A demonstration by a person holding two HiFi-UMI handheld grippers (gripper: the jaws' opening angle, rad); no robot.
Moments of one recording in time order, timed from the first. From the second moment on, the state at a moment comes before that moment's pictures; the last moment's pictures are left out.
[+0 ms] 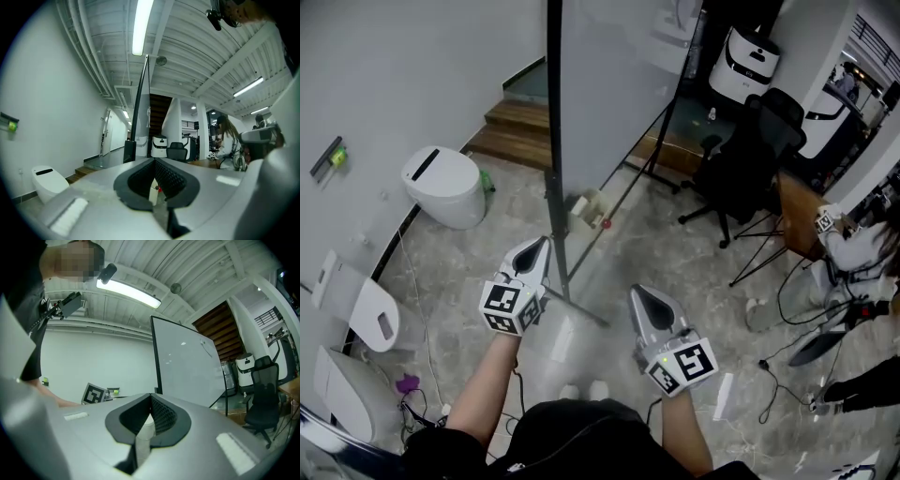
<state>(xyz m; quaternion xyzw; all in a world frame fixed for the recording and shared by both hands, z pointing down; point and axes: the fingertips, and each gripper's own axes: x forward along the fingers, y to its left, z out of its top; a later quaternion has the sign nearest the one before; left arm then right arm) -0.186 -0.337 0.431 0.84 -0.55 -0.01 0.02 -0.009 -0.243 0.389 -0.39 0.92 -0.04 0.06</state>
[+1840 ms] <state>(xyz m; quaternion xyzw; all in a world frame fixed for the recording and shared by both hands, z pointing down) -0.204 -0.504 0.475 0.81 -0.58 0.06 0.03 0.054 -0.250 0.428 -0.48 0.87 -0.07 0.01</state>
